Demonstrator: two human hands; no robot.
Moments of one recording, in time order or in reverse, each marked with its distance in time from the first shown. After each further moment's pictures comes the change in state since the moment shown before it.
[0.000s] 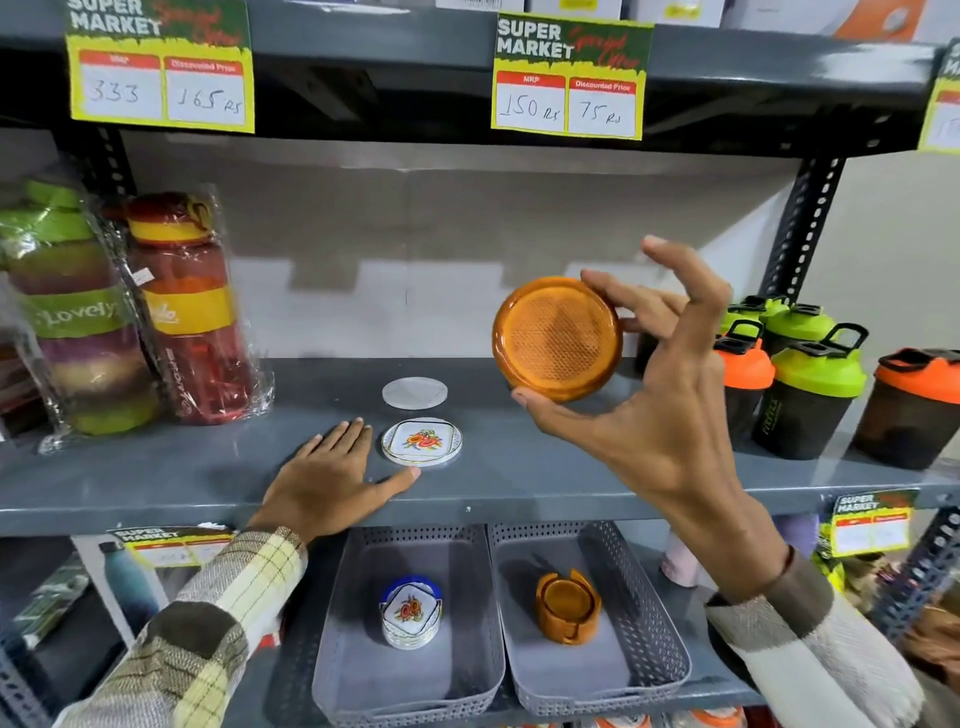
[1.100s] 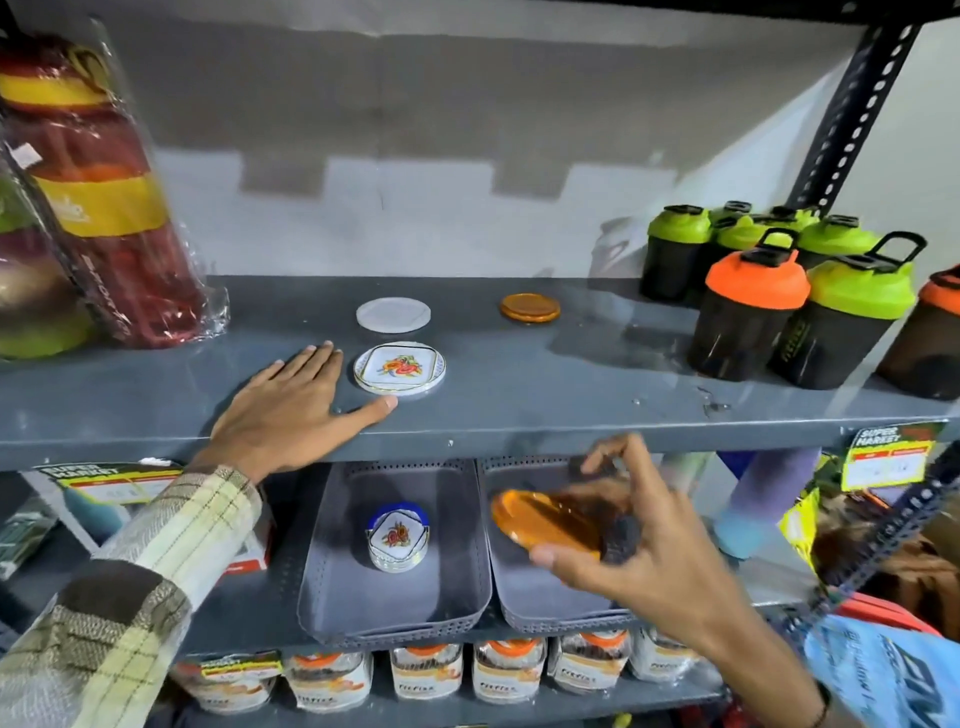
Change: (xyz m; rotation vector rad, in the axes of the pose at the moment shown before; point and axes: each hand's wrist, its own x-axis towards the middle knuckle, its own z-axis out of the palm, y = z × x) left_hand 0.003 0.000 -0.003 0.028 -0.046 -0.008; right_hand -0.140 0.028 -0.006 0.144 -0.547 0.634
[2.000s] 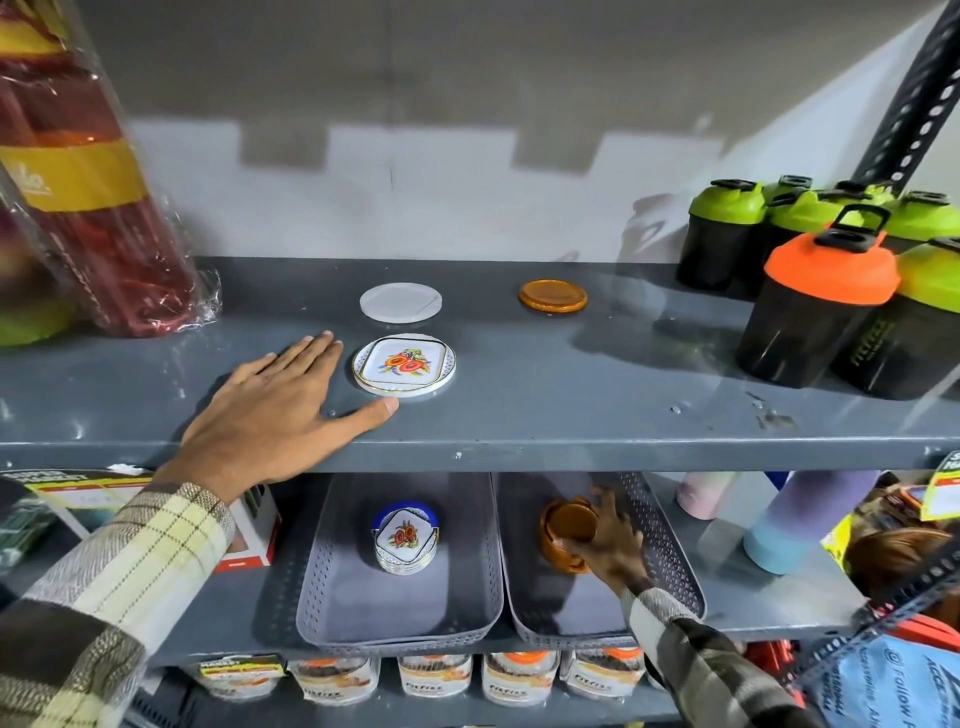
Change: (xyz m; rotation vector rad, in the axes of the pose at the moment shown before) left_hand -0.001 0.000 -0.001 0.014 0.042 0.008; right_hand 0.079 0.272 0.112 -0.240 -0.079 0.652
